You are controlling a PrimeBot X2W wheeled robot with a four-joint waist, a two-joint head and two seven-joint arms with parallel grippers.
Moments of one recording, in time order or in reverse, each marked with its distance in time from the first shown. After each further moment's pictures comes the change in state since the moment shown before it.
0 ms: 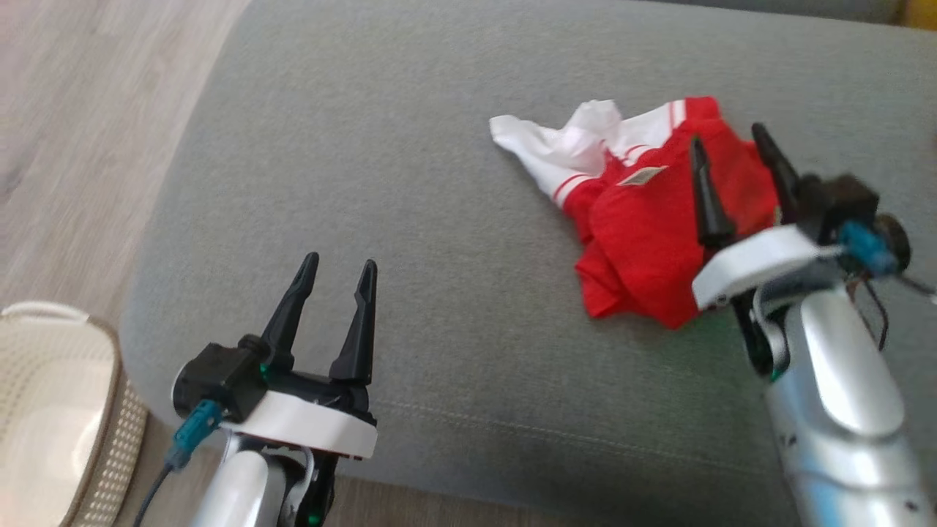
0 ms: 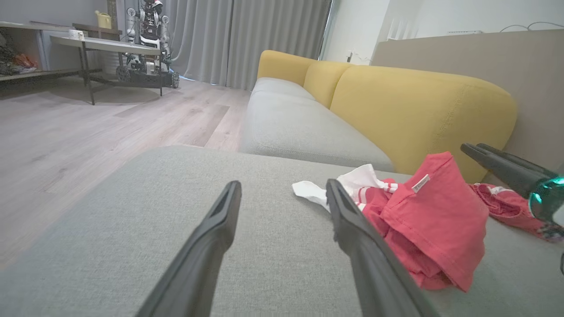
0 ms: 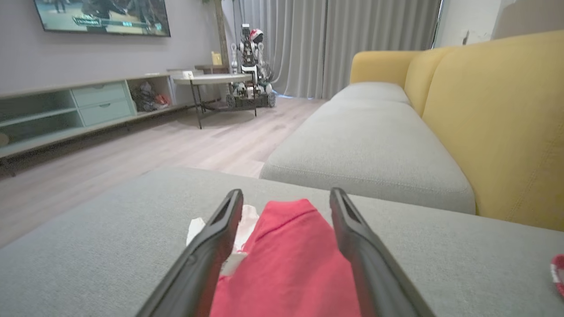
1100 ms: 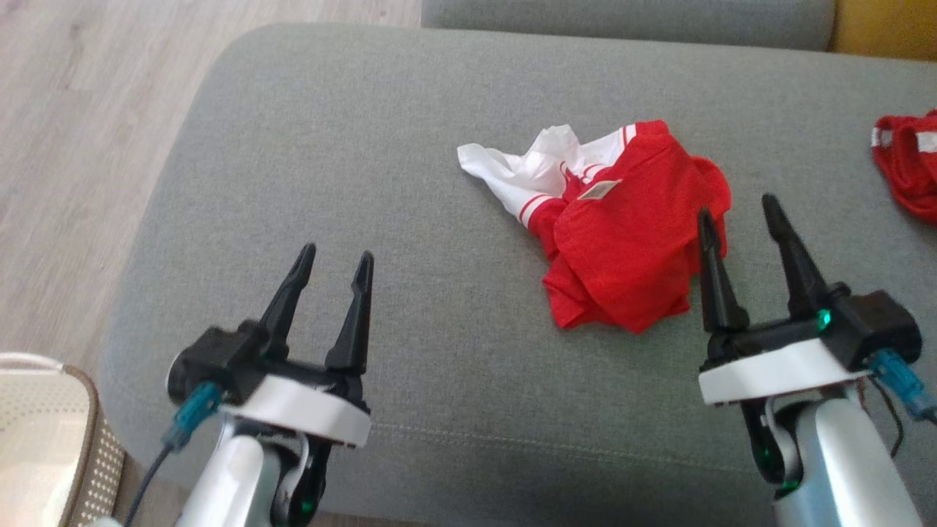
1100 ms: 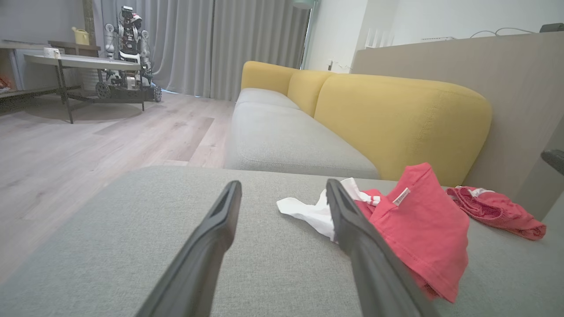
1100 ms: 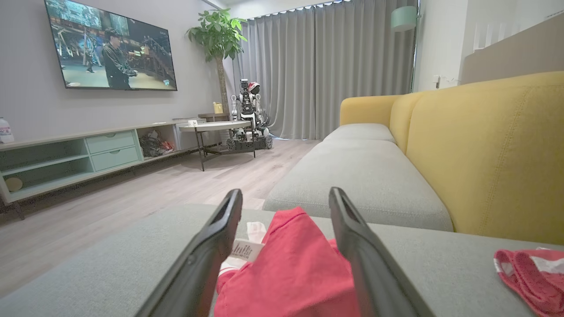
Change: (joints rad) left arm -0.056 0.048 -0.042 0.054 -0.035 0.028 0.000; right arm 0.309 0.000 0.028 -0.343 0.071 0.000 -0.065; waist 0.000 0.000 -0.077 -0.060
